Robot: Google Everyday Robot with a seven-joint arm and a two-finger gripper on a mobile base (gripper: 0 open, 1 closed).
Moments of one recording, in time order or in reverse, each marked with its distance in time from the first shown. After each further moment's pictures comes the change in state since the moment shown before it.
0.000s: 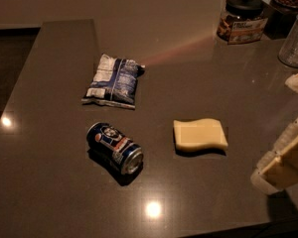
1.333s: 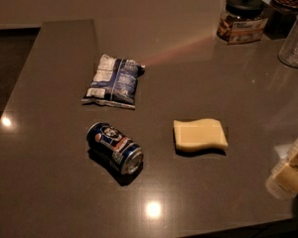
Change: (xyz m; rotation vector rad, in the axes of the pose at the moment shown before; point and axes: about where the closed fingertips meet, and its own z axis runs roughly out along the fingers) arm 0.045 -0.013 0.013 0.010 0.184 0.193
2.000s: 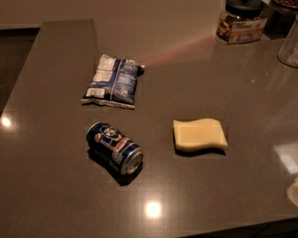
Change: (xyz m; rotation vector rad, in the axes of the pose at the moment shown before) arm 0.044 -0.020 0.018 -0.035 0.024 0.179
